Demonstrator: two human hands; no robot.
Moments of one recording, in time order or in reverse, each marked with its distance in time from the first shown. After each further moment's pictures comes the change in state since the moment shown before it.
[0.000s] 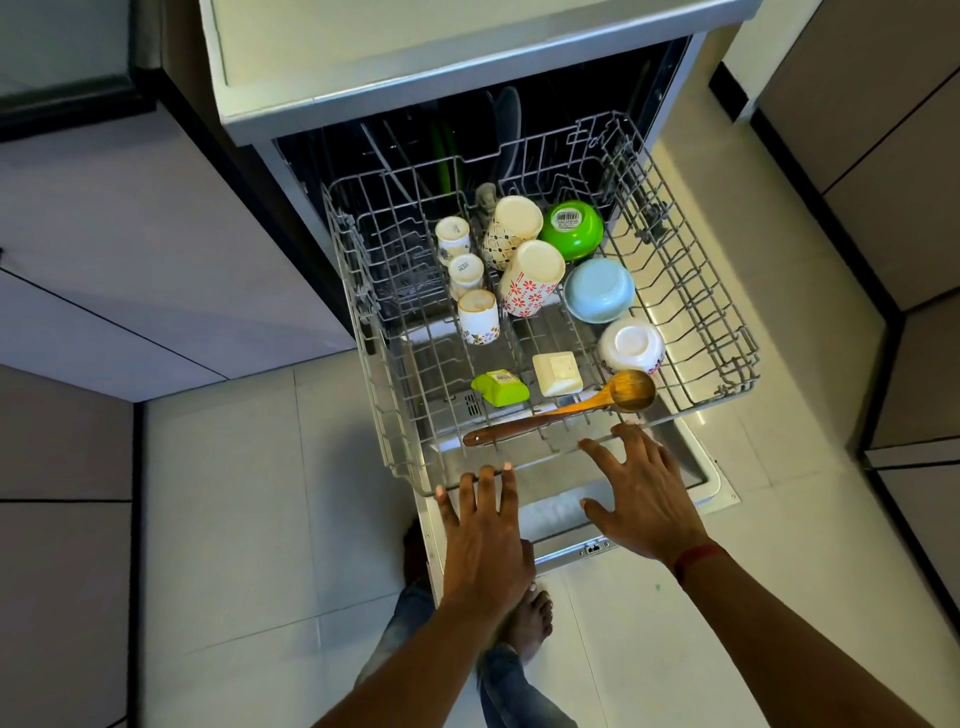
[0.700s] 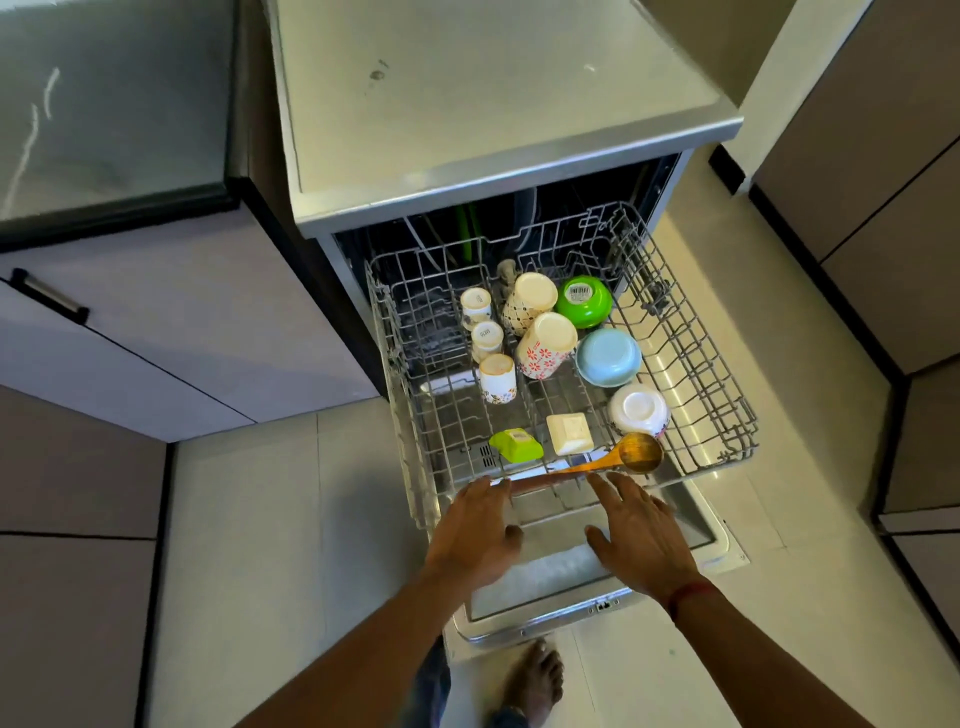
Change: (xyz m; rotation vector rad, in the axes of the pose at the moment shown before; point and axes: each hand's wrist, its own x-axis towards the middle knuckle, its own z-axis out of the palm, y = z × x) left_hand 0.037 -0.029 -0.084 -0.256 -0.086 0.067; right_hand 0.010 -0.025 -0.039 0.129 -0.051 0.040
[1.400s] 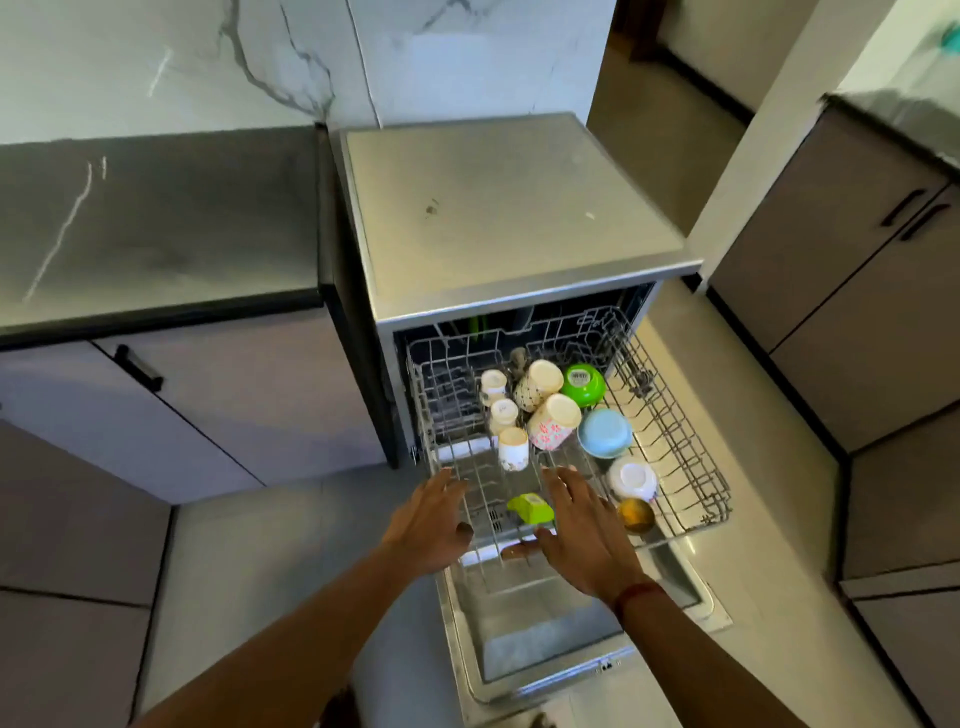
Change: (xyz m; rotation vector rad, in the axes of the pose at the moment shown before) left_hand -0.031 -0.058 -0.140 0.072 0.129 0.131; right_hand 0.000 -0.137 -0.095 -0.007 0.218 -0.151
